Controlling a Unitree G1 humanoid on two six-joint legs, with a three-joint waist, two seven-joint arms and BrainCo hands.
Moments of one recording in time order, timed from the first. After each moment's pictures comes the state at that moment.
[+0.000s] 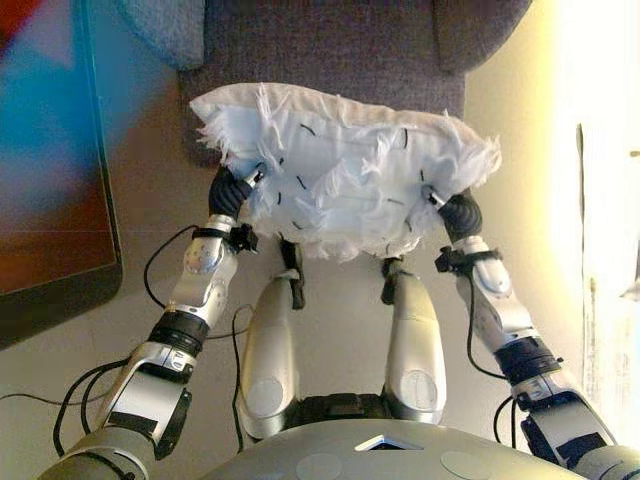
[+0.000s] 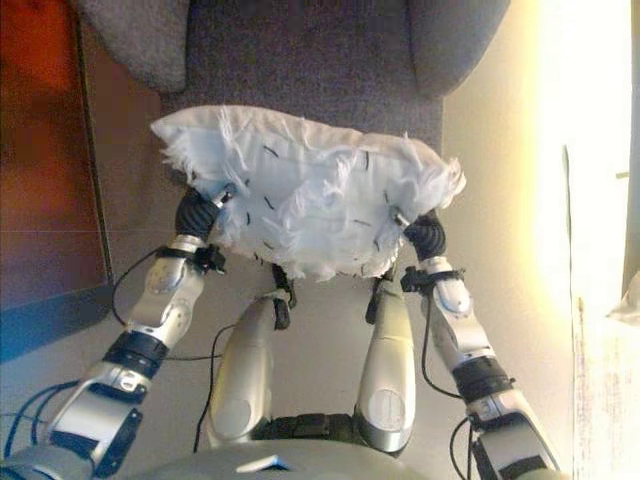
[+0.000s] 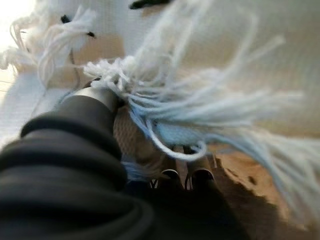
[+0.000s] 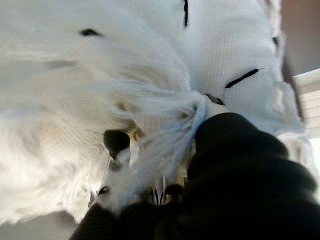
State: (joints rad) left arm -0.37 0.41 -0.29 0.44 -0.60 -0.33 0.06; right arm -0.25 -0.42 0.24 0.28 0.62 -0.29 -0.03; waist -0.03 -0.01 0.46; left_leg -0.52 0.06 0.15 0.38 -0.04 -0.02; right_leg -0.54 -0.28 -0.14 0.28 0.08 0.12
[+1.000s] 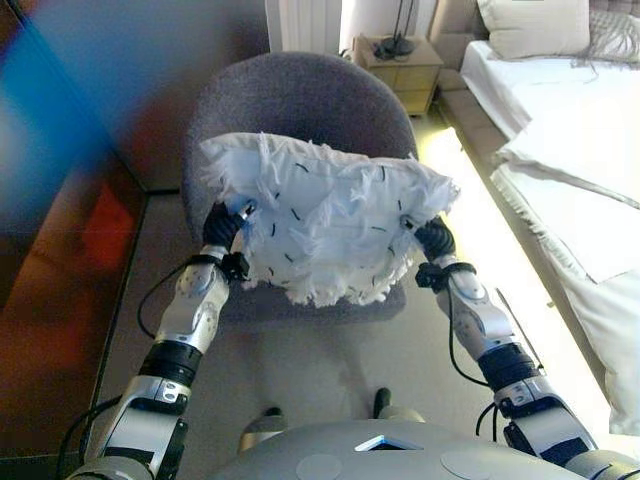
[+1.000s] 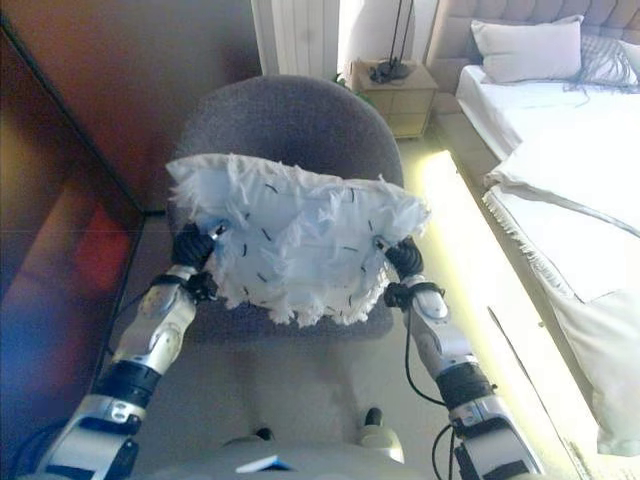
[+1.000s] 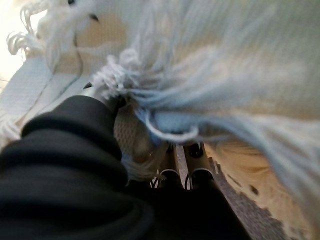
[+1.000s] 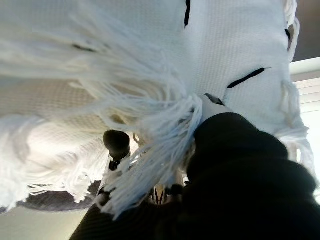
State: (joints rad) left arm -0.20 0.39 -0.17 0.35 -0.57 -0.09 0.07; right arm -0.19 -0.32 0.25 0.33 0.58 0.01 -0.12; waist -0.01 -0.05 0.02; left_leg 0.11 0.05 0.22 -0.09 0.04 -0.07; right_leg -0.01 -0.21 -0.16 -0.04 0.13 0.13
